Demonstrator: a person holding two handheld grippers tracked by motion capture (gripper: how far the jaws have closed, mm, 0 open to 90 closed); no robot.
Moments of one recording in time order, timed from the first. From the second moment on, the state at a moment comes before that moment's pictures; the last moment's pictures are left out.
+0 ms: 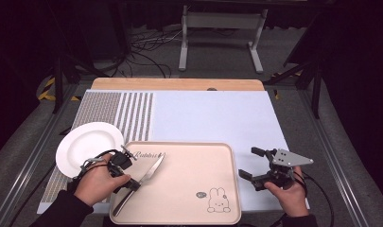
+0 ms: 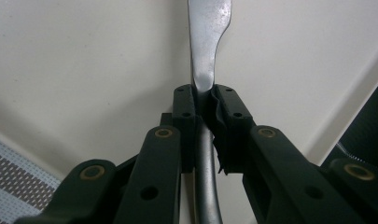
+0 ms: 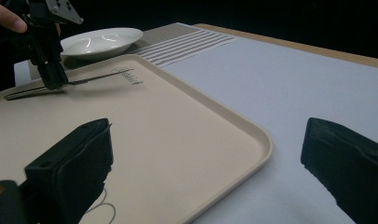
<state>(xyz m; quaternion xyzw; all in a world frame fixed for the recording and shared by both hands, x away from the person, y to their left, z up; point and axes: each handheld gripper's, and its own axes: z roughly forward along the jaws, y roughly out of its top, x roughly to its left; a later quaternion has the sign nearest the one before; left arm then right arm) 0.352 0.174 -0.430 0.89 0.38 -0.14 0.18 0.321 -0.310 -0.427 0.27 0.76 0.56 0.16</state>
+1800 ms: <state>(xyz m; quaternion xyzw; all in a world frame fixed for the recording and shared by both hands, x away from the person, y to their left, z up) 0.346 0.151 -0.419 0.95 0.20 0.00 0.25 0.321 -0.310 -0.428 0.28 0.76 0.56 0.17</state>
